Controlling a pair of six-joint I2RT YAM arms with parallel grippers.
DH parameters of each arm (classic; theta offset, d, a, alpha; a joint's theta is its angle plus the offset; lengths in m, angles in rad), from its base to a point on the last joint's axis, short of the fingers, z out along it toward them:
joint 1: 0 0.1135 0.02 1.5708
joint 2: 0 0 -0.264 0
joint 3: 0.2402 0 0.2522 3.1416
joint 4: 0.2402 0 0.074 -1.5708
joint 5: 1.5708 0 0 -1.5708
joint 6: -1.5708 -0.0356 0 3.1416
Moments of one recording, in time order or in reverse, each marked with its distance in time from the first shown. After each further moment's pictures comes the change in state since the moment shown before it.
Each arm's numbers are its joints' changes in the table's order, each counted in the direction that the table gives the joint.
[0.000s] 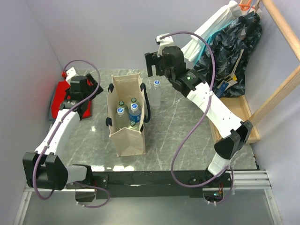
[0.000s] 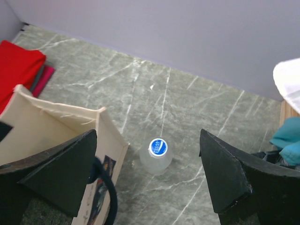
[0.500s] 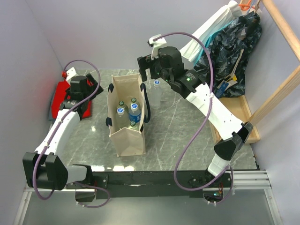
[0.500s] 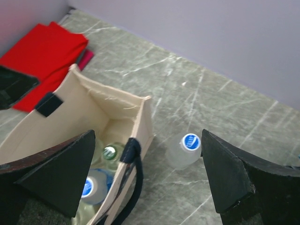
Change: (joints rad) left arm 0.000 0.000 0.000 0.000 0.008 0.000; right arm 0.065 0.002 0.075 0.079 -0.110 0.014
